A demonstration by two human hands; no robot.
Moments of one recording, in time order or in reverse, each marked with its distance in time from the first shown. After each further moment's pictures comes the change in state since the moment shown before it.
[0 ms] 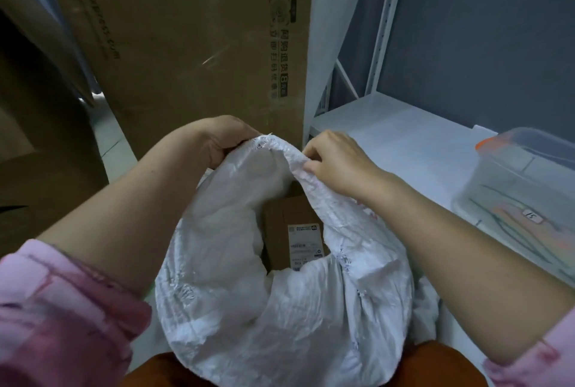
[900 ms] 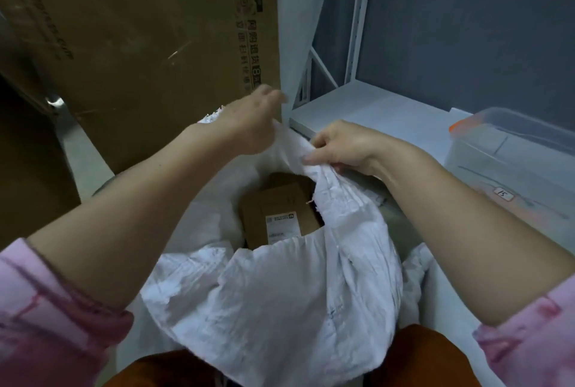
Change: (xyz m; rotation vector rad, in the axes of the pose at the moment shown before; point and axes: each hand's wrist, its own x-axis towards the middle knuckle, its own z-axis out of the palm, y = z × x) left_hand -0.008 0.038 0.072 1.067 0.256 0.629; right_hand -0.001 0.061 -0.031 0.474 -0.283 0.290
